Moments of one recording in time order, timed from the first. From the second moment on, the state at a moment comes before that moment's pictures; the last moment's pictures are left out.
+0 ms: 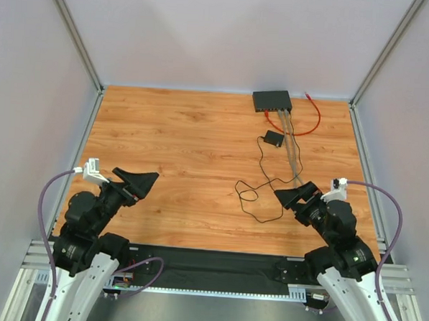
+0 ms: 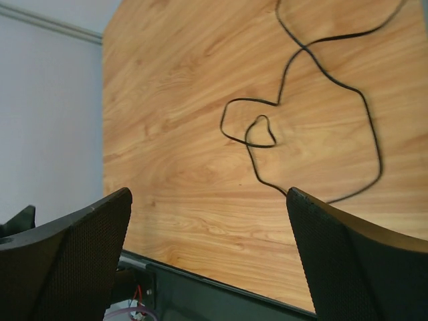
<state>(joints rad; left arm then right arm) -0.28 0.14 0.58 -0.48 0.13 -0.93 0.40 0.21 0.44 -0.57 -0.05 0.97</state>
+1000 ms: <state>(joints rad) -0.28 0.39 0.83 -0.81 0.16 -0.81 0.40 0.64 0.84 -0.85 -0.03 0.72</state>
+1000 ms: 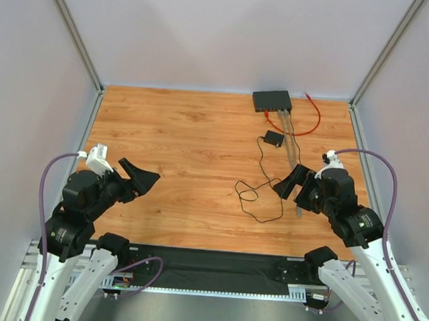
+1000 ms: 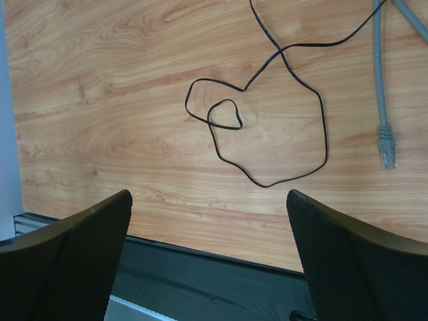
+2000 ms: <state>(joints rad) -0.32 1.39 1.12 0.03 0.17 -0.61 0.21 2.21 1.97 -0.41 0.18 0.51</state>
